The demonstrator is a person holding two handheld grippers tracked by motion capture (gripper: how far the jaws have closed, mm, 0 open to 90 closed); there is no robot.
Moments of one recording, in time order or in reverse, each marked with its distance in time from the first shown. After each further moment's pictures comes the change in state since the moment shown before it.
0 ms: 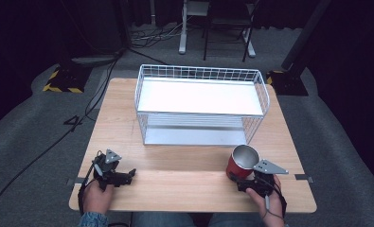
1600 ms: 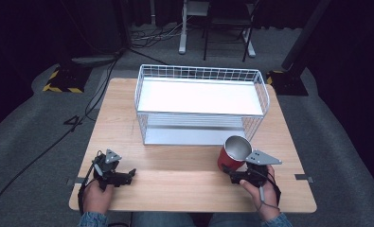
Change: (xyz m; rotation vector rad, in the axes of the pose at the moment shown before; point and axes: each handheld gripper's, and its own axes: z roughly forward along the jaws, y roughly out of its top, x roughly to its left) left arm 0.000 0.000 0.000 -0.002 0.001 -0.001; right arm 0.015 0.043 0.011 -0.036 0.064 -0.090
